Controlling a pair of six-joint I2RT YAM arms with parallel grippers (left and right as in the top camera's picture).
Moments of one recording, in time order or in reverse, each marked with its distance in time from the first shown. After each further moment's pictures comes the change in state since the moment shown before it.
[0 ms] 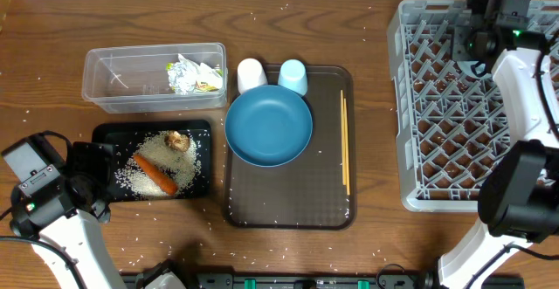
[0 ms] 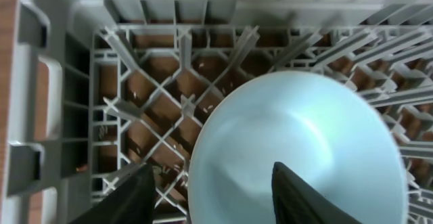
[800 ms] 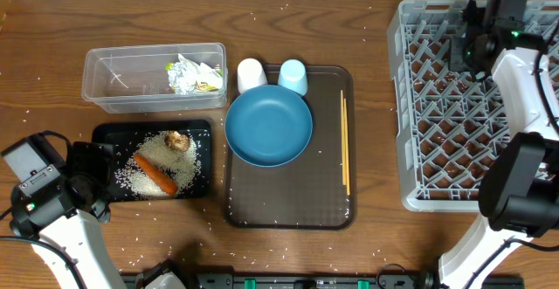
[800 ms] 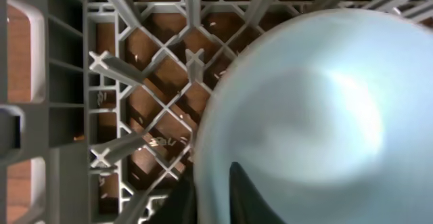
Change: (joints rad) left arm 0.000 0.000 0.000 0.000 0.000 0.000; right arm -0.028 0.032 -0.005 -0.067 -0.061 -0.009
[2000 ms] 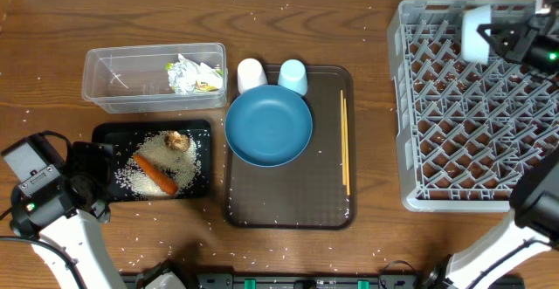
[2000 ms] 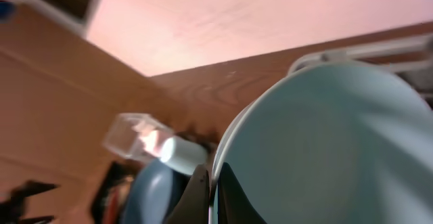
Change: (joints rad) left arm 0.000 0.000 0.000 0.000 0.000 0.000; right arm -0.330 0.069 0.068 0.077 -1.286 0.063
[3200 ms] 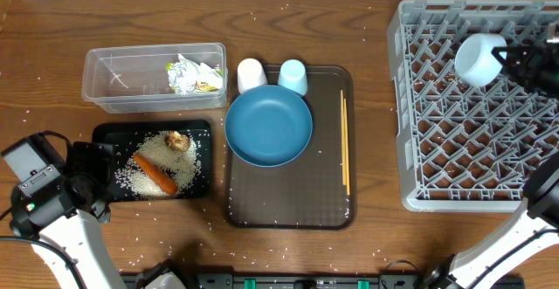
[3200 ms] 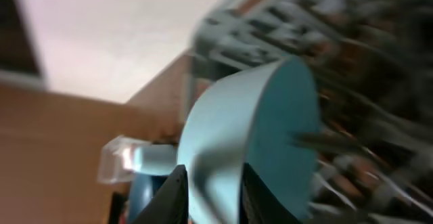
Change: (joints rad) left arm 0.000 0.000 0.000 0.000 0.000 0.000; right arm -0.127 0.096 0.000 -0.098 0.170 0.090
